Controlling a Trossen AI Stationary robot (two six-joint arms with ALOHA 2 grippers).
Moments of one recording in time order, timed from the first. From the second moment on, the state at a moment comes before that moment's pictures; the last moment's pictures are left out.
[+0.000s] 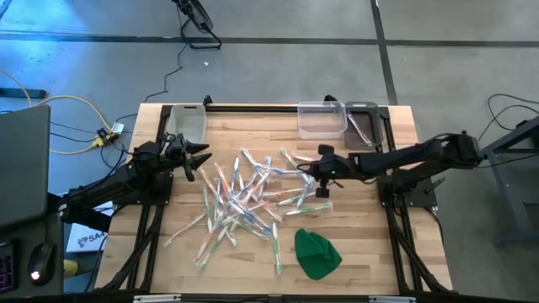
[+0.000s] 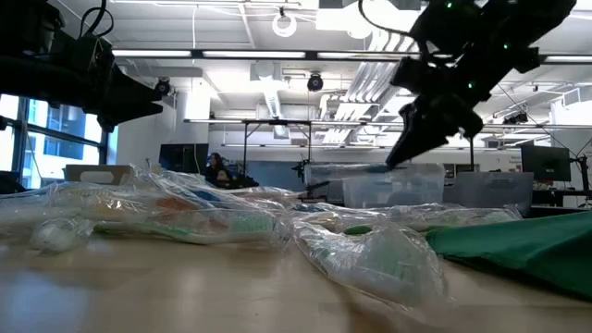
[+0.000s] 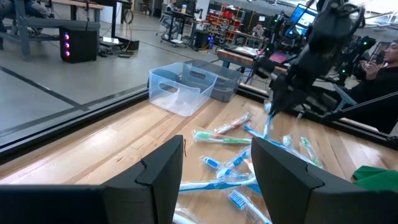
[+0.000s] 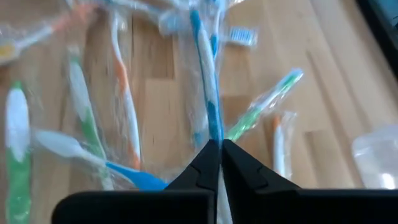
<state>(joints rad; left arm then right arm) 0.46 0.01 0.06 -0.08 0.09 -0.22 -0.04 1.30 0.59 -0.05 0.20 -0.08</state>
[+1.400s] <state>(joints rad) 0.46 0.01 0.06 -0.06 0.09 -0.27 -0.04 0.91 0.59 -0.01 0.56 -0.14</state>
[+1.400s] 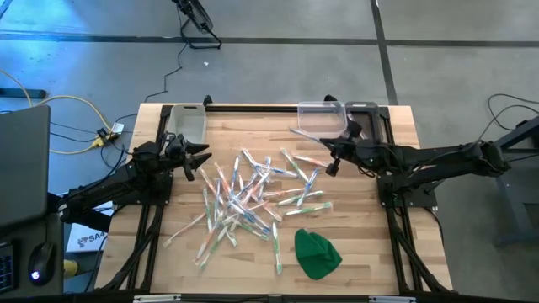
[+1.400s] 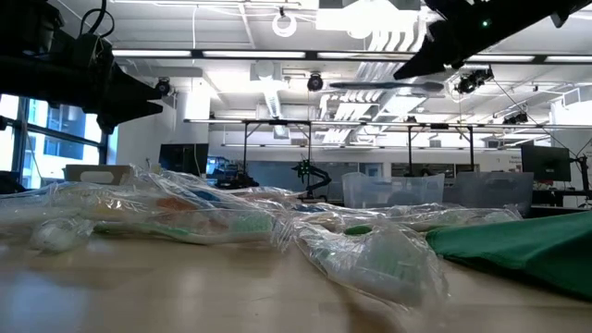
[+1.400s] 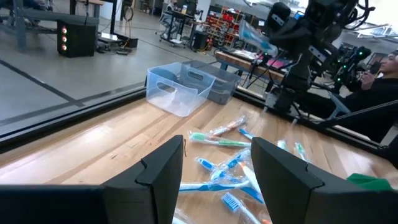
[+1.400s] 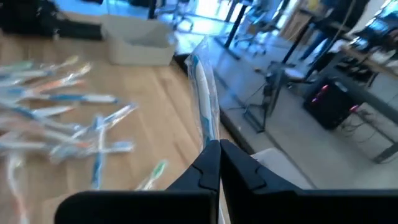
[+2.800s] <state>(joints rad) 0.46 0.01 0.06 -0.06 0.02 -0.27 -0.55 1.32 0.84 -0.11 0.41 -0.23</state>
